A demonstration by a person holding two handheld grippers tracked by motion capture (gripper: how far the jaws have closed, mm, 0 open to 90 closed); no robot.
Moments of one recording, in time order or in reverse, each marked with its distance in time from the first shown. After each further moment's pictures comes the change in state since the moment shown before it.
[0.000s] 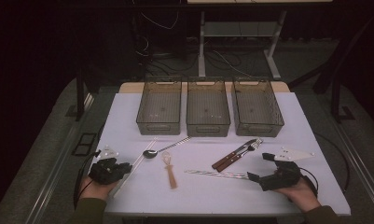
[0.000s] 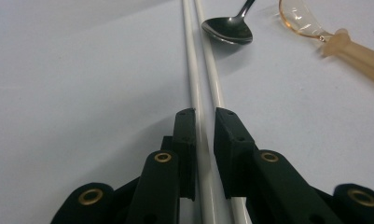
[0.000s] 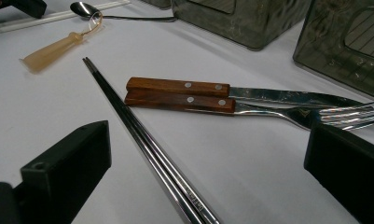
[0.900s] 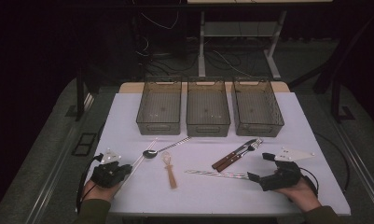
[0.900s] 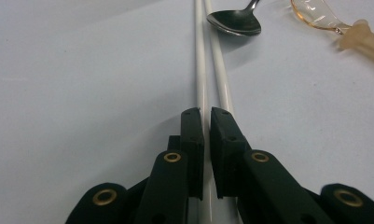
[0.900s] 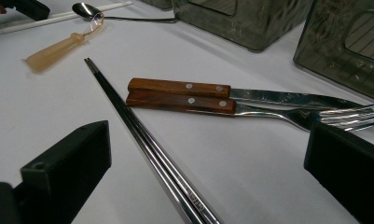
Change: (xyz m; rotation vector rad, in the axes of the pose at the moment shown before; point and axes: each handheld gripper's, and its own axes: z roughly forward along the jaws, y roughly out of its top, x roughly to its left) left arm -0.009 -0.006 0.003 -0.021 0.067 0.009; right arm 0.000 0.001 -0.001 -0.003 0.000 -0.003
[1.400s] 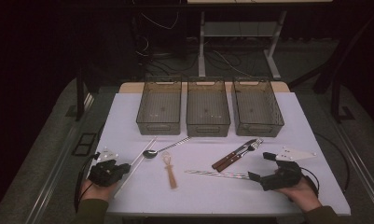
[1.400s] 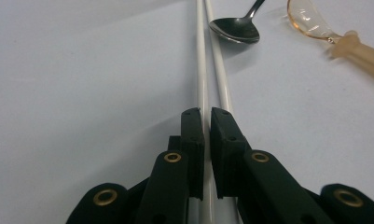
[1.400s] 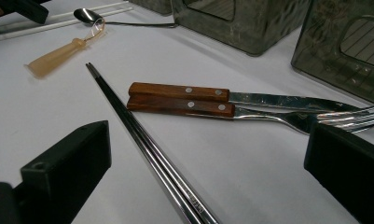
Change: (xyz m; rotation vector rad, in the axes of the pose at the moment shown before) left arm 0.005 0.003 -0.006 -0.002 -0.024 -0.027; right arm -0.001 0.001 -0.002 -0.013 0.002 0.006
